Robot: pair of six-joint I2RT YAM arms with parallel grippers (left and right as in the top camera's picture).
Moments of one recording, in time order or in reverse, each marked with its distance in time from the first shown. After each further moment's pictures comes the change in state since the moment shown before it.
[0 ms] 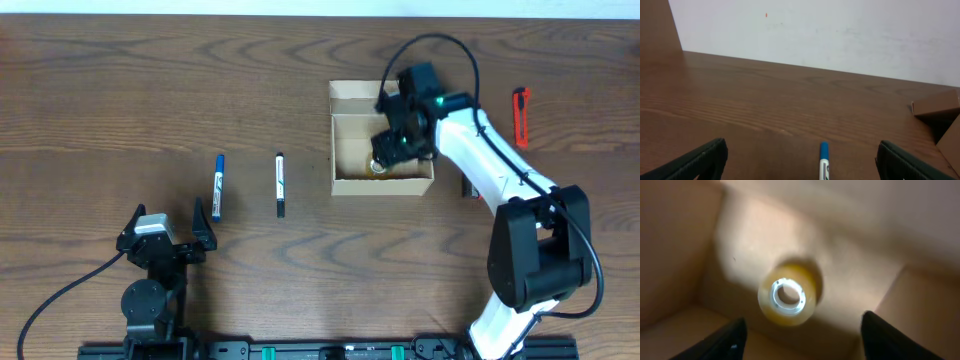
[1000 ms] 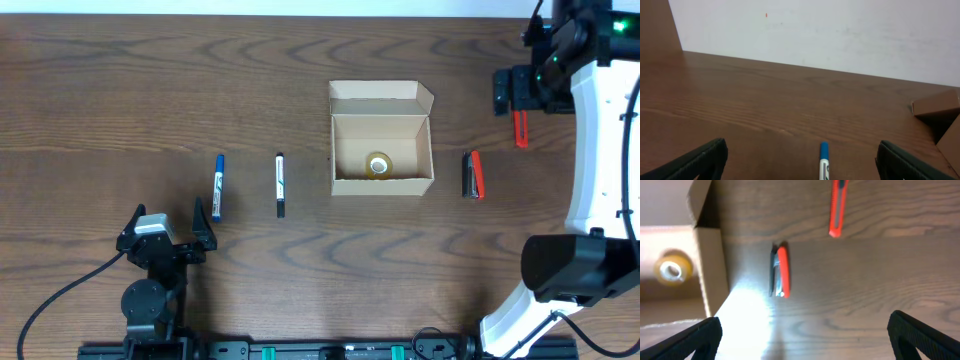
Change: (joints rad) left arm 0.000 0.000 0.000 0.000 0.000 0.000; right arm -0.362 -0.005 0.675 -0.699 0.253 0.011
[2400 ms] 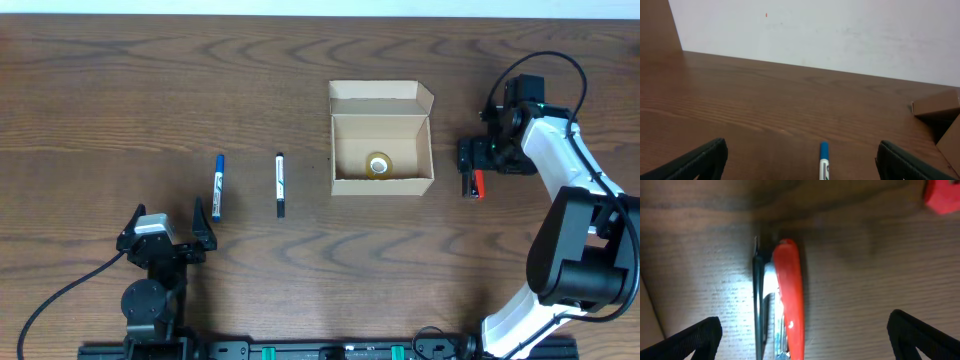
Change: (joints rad) left arm 0.000 0.000 0.000 0.000 0.000 0.000; right arm -0.066 -0.020 -0.840 0.731 -0.078 -0.032
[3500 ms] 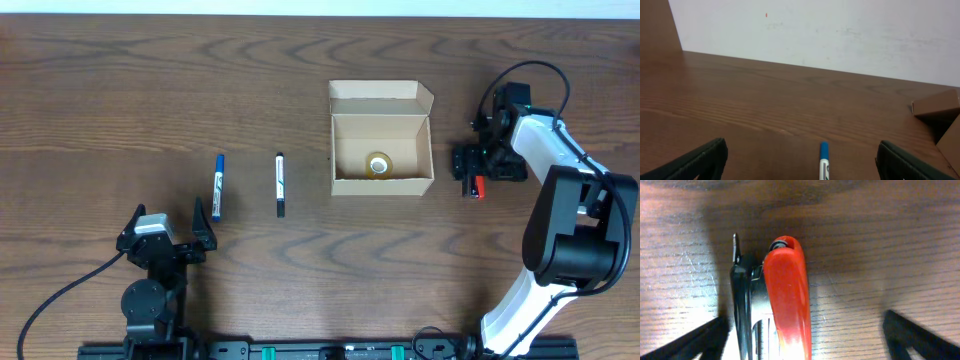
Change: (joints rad) left arm 0.000 0.000 0.000 0.000 0.000 0.000; right arm 0.010 0.110 0.001 0.012 0.010 0.000
